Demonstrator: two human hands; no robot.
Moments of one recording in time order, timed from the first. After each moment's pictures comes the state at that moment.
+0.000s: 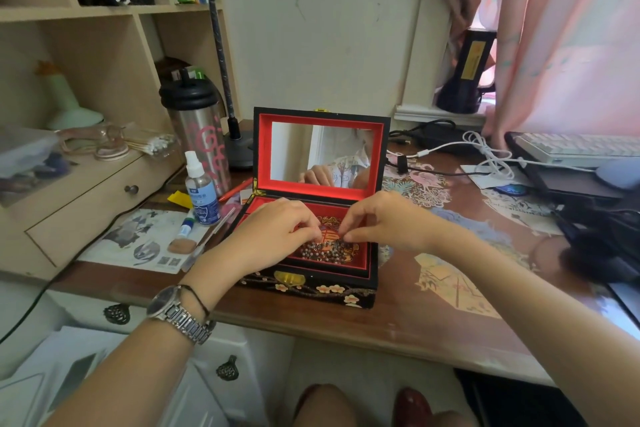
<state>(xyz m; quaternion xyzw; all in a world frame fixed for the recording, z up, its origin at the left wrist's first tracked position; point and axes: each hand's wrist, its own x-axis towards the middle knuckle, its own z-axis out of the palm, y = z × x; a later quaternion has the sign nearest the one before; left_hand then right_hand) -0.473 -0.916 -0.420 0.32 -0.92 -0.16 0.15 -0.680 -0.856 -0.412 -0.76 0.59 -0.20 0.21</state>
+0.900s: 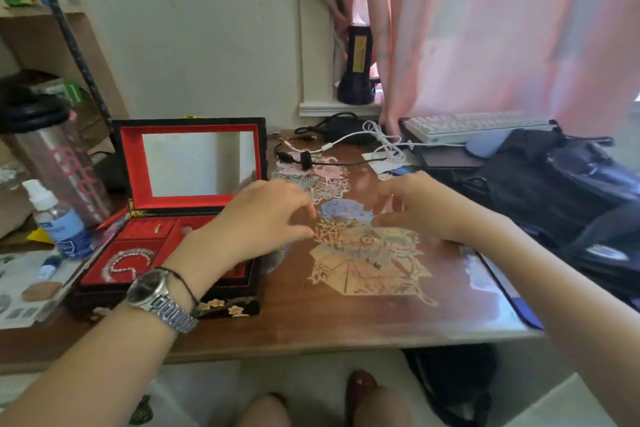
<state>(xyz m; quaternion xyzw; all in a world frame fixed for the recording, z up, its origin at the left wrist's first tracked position) -0.603 -0.875 -0.393 0.20 -0.97 -0.03 0.11 -0.815 -0.747 -0.389 -0.67 0.72 -0.17 0.06</state>
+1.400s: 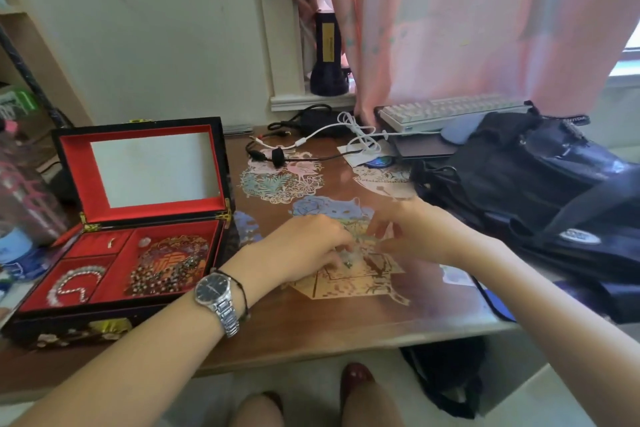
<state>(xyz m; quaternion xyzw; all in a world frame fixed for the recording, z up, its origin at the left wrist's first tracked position) -0.685 -0.840 -0.435 0.08 -0.99 -0.07 -0.02 -0.847 -0.715 -0.432 -0.61 0.78 -0.12 0.08</state>
